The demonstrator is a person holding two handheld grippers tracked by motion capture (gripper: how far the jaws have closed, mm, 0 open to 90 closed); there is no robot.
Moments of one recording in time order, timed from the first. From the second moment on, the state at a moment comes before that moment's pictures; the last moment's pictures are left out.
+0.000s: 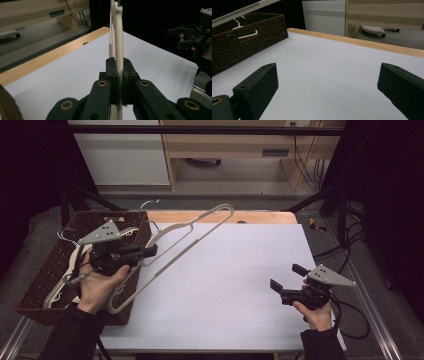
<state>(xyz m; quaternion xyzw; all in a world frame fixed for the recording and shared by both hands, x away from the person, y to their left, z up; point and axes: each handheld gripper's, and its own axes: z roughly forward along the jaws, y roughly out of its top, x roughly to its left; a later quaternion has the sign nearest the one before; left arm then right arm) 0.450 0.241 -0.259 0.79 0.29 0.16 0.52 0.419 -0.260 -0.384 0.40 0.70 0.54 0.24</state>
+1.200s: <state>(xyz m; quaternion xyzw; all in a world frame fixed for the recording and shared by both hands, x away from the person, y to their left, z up) 0.496 0.400 -0.261 0.78 0.36 0.21 0.46 0.421 -0.254 -0.386 0.40 0.70 0.54 0.24</state>
